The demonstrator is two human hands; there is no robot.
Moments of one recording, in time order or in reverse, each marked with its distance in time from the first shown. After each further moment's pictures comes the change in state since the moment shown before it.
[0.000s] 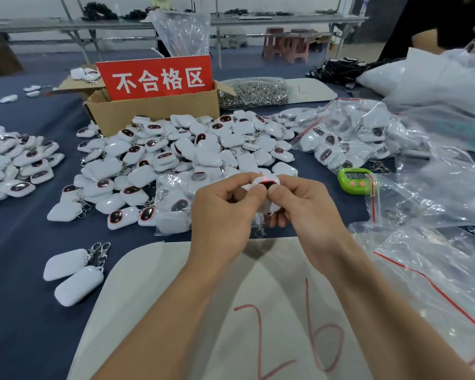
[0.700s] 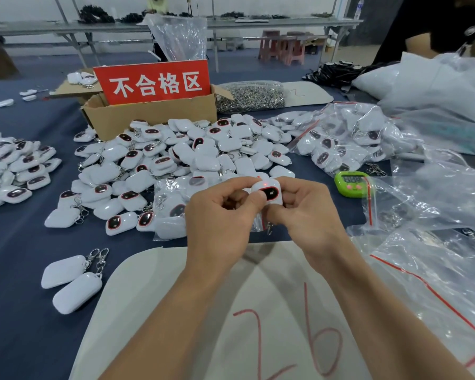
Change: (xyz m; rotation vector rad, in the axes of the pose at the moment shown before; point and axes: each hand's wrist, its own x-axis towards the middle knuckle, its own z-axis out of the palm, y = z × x) left_hand 0.000 0.004 -0.002 0.028 0.040 0.037; right_hand 0.004 0.006 -0.005 -0.069 -0.003 -0.047
